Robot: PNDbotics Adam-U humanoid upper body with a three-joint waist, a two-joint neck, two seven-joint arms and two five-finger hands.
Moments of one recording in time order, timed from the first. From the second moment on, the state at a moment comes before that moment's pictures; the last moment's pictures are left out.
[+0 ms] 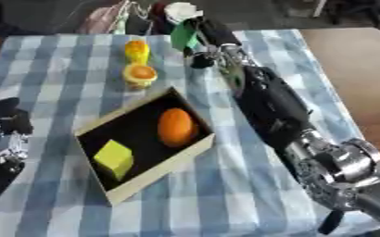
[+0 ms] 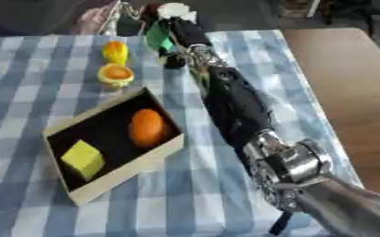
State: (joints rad) left arm -0.14 0.19 -0.14 -1.89 -0.26 0.01 0.06; right arm -1.08 -0.17 -0.07 -0.67 1.17 -0.18 -0.03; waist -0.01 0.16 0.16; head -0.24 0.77
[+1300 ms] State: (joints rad) left arm -0.13 0.19 -0.13 -1.88 -0.27 0.01 0.06; right arm -0.89 -0.29 0.33 -1.07 0.54 -0.54 0.54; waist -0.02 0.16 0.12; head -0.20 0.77
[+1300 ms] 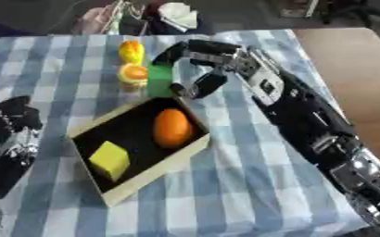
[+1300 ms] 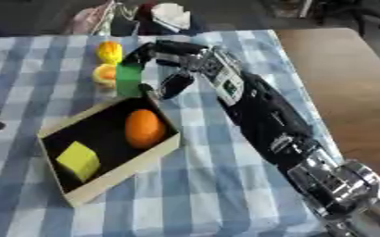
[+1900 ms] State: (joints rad) left arm -0.13 0.19 -0.13 -1.88 -0.27 0.01 0.06; right arm -0.89 -0.28 0.36 -1.06 0.70 -0.63 0.54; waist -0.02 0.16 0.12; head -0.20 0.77
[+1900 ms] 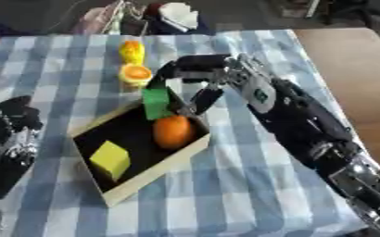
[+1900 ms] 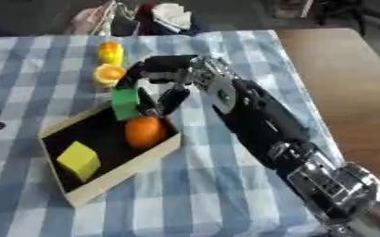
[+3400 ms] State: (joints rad) left arm -0.13 0.18 -0.13 -1.88 -0.26 0.01 0.05; right arm -1.13 -0.13 0.04 -0.76 0.98 -0.46 0.46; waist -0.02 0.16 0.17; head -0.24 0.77
